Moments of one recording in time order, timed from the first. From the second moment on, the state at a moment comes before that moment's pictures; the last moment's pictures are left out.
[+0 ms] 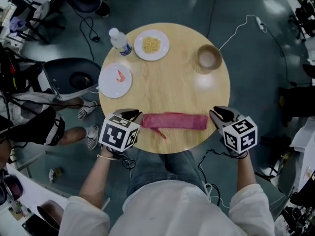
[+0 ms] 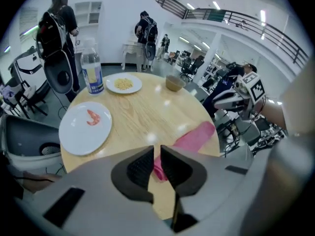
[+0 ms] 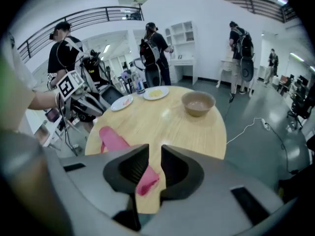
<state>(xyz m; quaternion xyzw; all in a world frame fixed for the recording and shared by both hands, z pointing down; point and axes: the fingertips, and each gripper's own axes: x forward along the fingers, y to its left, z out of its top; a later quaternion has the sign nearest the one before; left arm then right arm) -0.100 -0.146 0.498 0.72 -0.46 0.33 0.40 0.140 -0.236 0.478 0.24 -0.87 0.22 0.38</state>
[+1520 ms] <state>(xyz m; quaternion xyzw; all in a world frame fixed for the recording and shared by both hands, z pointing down) -0.173 -0.145 0.210 0.65 -0.76 -0.01 0.06 0.183 -0.245 0.221 0.55 -0.83 0.03 0.05</state>
